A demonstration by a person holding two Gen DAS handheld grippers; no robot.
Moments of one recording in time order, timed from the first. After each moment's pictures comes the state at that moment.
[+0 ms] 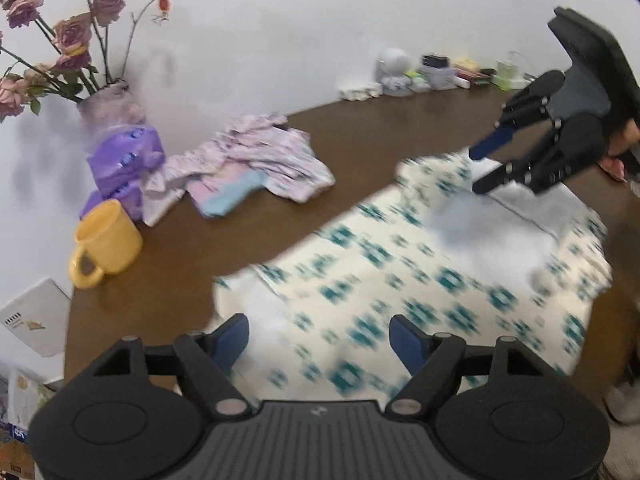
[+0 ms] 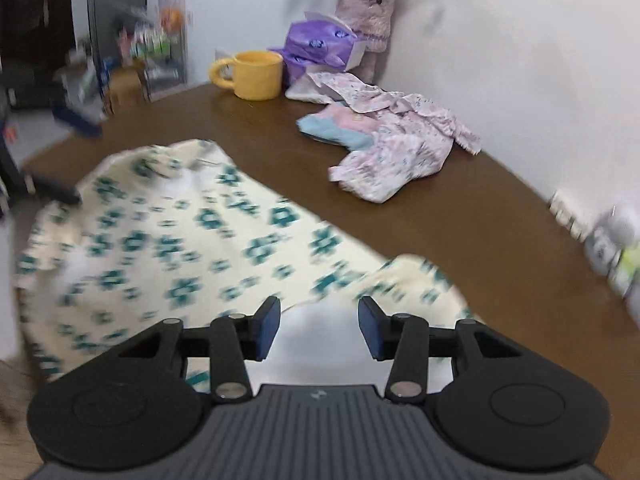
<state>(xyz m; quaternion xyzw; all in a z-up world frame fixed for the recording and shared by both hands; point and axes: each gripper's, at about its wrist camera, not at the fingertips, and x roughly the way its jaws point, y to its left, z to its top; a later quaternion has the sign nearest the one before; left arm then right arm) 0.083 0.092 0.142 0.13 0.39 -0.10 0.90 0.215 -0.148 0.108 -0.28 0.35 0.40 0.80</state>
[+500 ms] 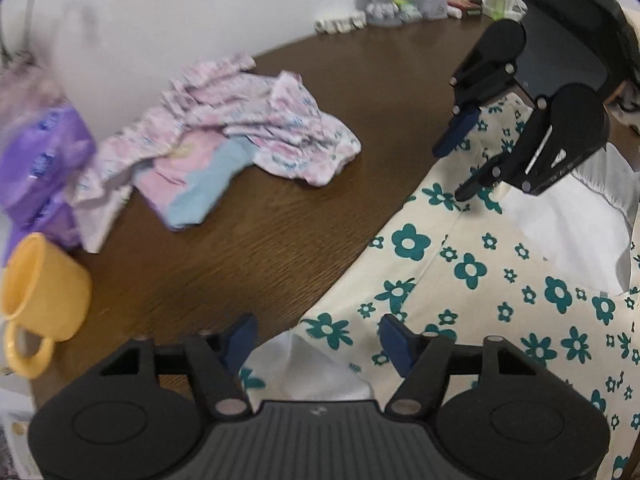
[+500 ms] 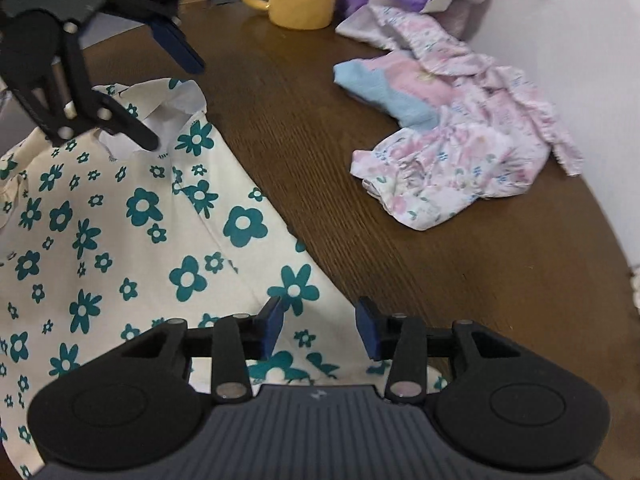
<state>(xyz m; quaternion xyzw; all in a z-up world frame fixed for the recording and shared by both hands) 0.241 0.118 0.077 0.18 0.49 -0.18 0.84 0.319 -0.064 0.040 -0.36 0.40 0.49 0.68</state>
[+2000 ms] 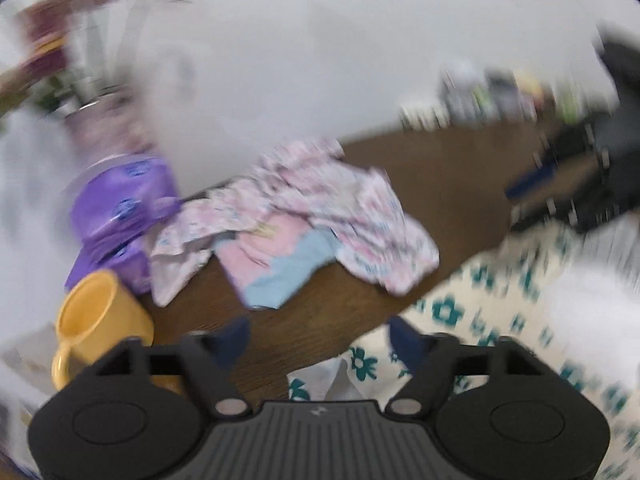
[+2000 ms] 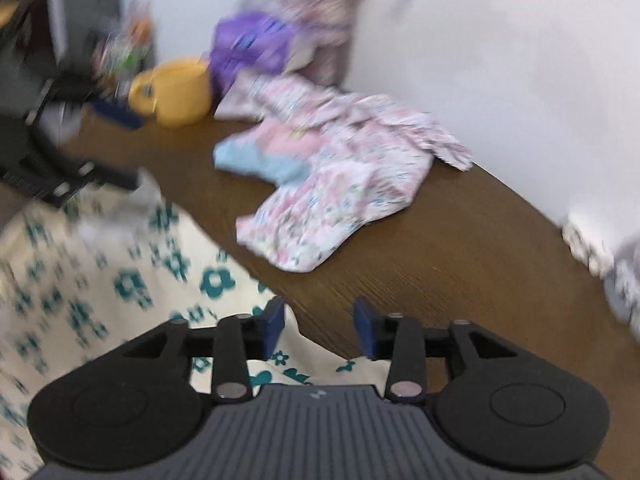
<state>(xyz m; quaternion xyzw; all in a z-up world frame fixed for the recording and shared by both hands) 0.240 0.139 0.108 0.10 0.35 -0.07 0.93 0.345 -0.117 0.081 -0.20 0.36 0.40 0.82</state>
